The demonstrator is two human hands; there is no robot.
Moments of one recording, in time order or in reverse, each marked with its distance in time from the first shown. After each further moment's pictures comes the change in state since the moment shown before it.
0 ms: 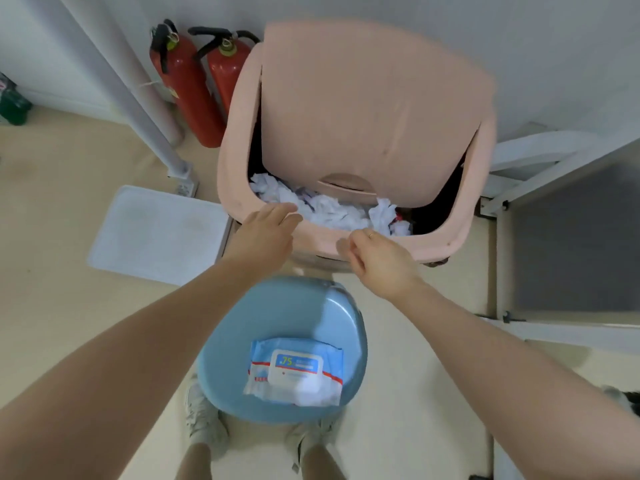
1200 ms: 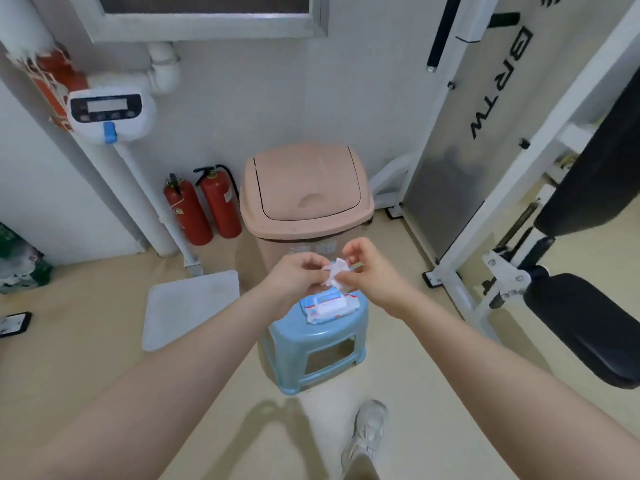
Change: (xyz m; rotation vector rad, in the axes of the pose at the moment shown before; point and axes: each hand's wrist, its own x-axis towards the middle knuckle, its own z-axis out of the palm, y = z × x) left_hand -0.353 0.104 -0.212 -1.258 -0.354 -0.169; right_hand -0.340 -0.334 -0.090 1.041 0.422 0.368
